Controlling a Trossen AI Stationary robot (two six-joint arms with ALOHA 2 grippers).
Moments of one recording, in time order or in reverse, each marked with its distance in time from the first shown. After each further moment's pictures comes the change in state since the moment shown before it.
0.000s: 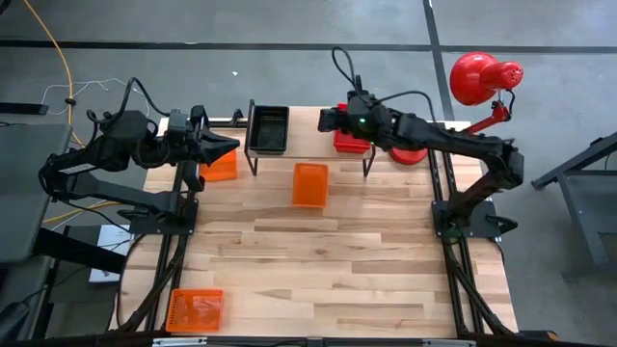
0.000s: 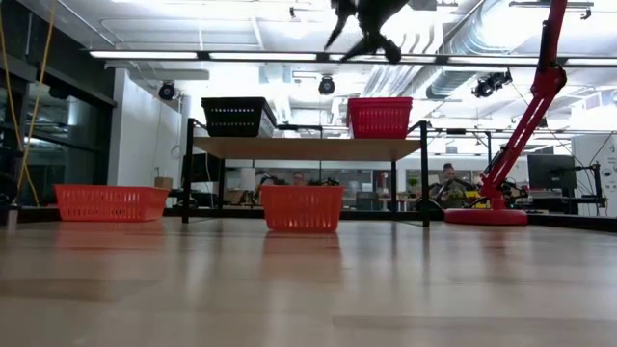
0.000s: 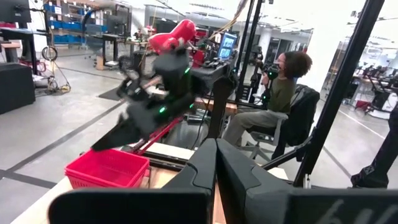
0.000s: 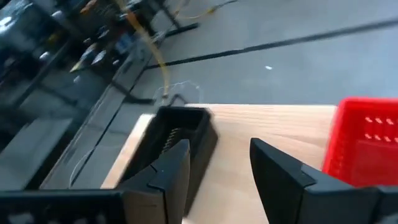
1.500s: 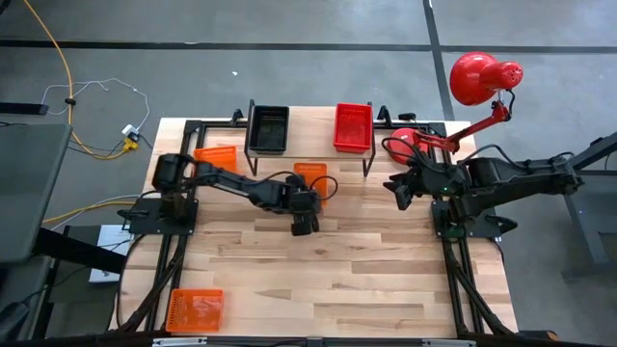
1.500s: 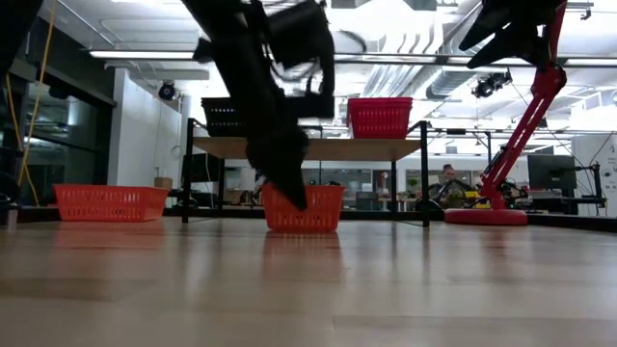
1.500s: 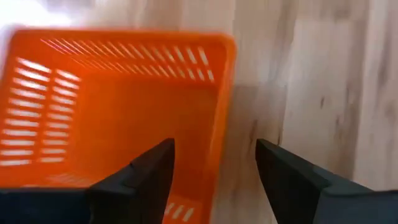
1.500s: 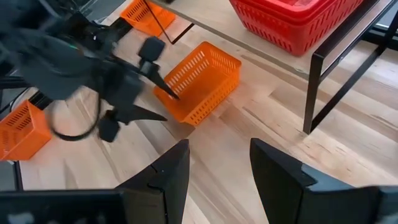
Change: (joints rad) left arm -0.080 1.094 0.000 -0.040 -0.224 0.106; right arm 0.416 -0.757 -0.601 -0.412 -0.027 -0.040
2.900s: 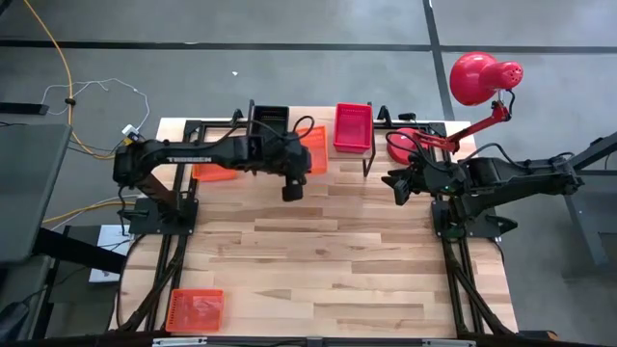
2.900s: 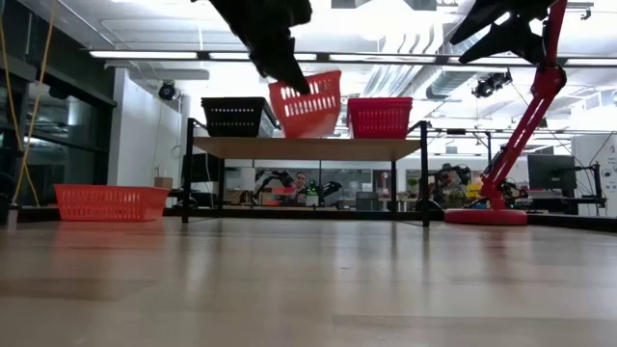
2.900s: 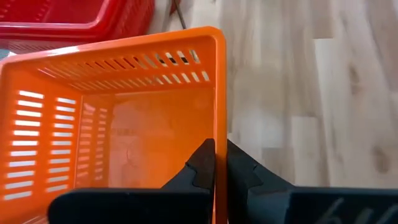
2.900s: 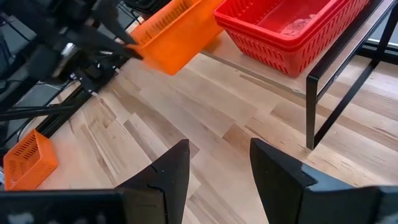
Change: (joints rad) left arm 0.196 -0.325 0.119 -0.133 0.220 0.224; right arm -0.003 0.001 0.000 0.061 0.061 0.031
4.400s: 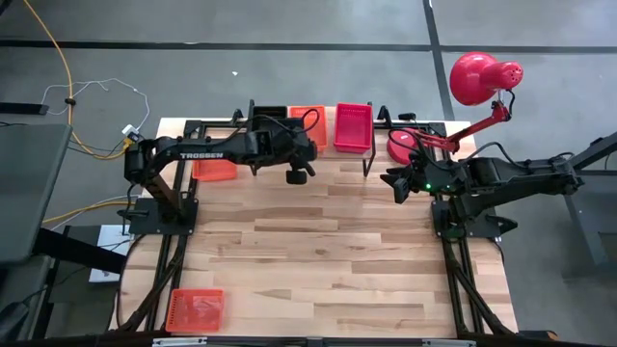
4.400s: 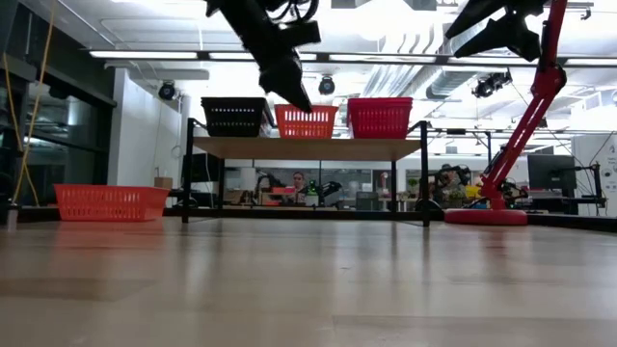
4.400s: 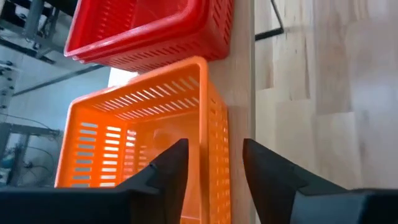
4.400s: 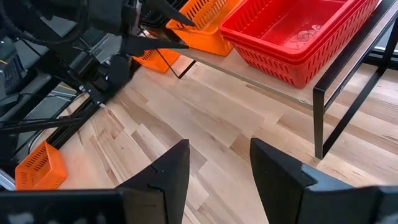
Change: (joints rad) left arm 0.073 0.083 0.021 0.098 -0.269 0.327; right arm 0.000 0.000 0.000 0.047 0.018 0.003
